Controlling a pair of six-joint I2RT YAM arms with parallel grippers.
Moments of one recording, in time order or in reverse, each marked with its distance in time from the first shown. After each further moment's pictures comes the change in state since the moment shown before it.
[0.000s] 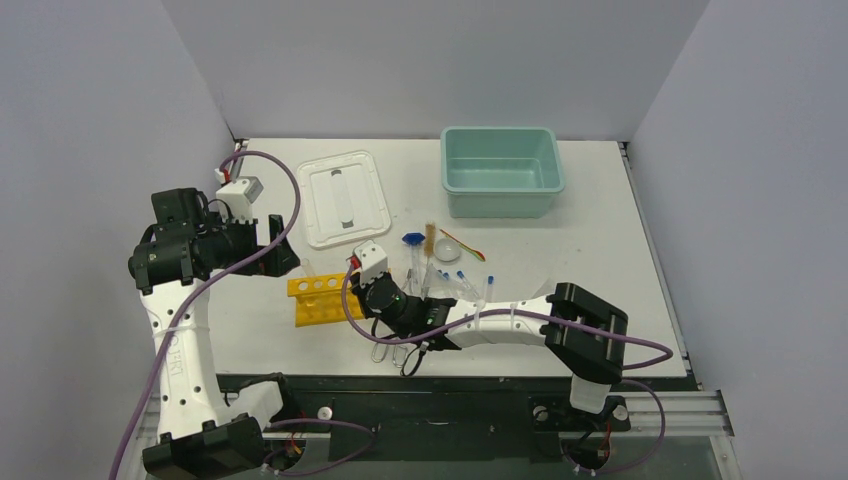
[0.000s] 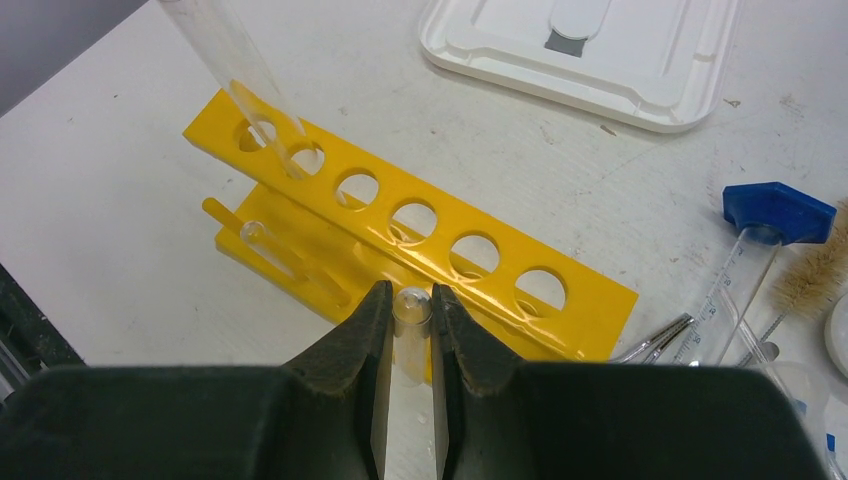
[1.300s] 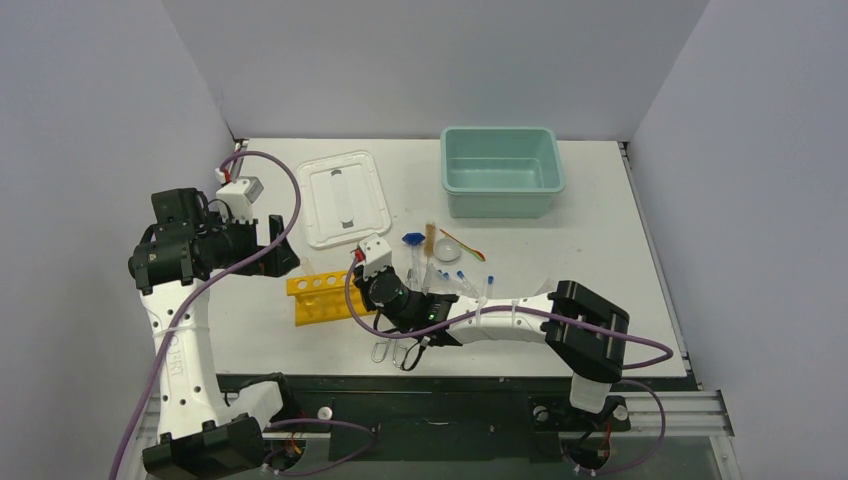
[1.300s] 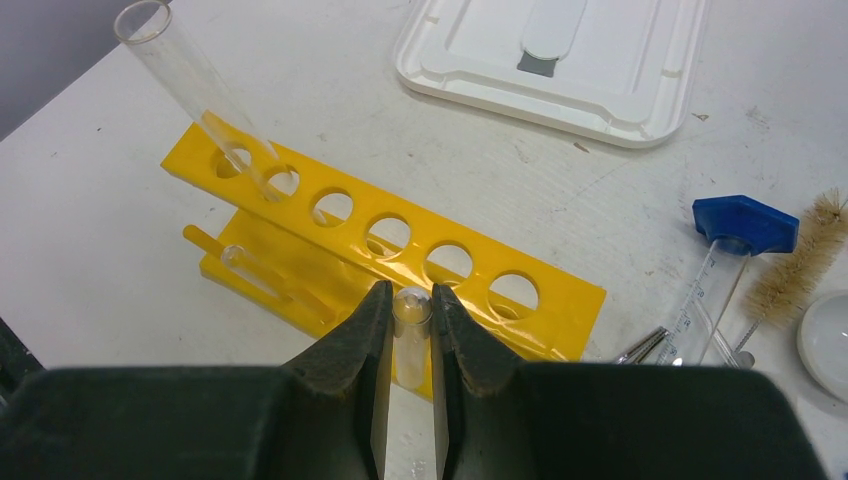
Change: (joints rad) left arm 0.000 0.000 0.000 0.001 0.000 0.006; right arm -0.026 -0.002 0.000 0.029 0.016 -0.003
